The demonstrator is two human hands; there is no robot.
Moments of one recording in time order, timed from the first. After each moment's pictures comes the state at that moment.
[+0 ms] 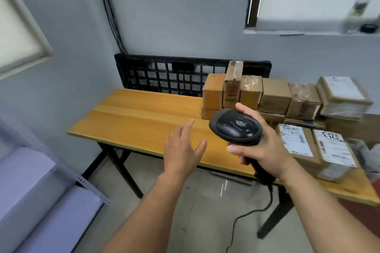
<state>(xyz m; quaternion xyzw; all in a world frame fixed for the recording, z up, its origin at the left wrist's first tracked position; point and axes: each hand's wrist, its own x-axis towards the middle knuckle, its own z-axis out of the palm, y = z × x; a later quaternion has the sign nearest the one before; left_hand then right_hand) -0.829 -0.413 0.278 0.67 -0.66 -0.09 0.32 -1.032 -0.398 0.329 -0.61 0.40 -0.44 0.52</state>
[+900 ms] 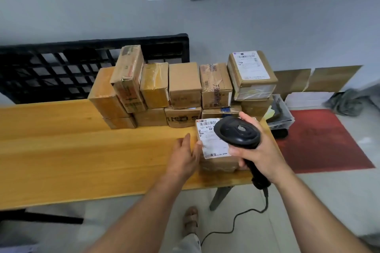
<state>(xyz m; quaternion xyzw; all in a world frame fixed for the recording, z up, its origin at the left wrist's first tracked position) -1.052 -0.532 0.197 0.62 -0.67 -0.40 0.11 -1.240 -0.466 0.241 -0.45 0.59 -0.47 0.47</state>
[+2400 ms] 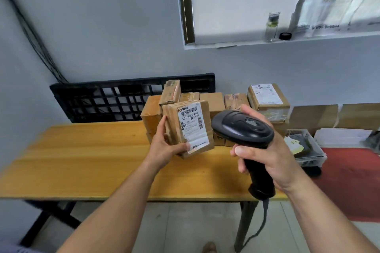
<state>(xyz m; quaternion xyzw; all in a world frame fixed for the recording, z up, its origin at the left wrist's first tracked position) -0.924 -0.514 0.297 0.52 -0.59 -0.47 0.40 -1.165 -0.407 0.350 -0.54 0.39 -0.55 0.51</state>
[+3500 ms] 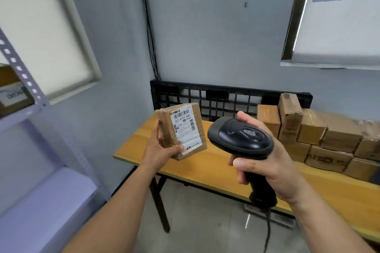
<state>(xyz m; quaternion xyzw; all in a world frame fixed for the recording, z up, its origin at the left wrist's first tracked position) -0.541 -0.454 0.320 0.65 -0.48 -0.35 0.47 -0.818 -0.400 0.389 -0.64 0.28 -0.45 0.56</state>
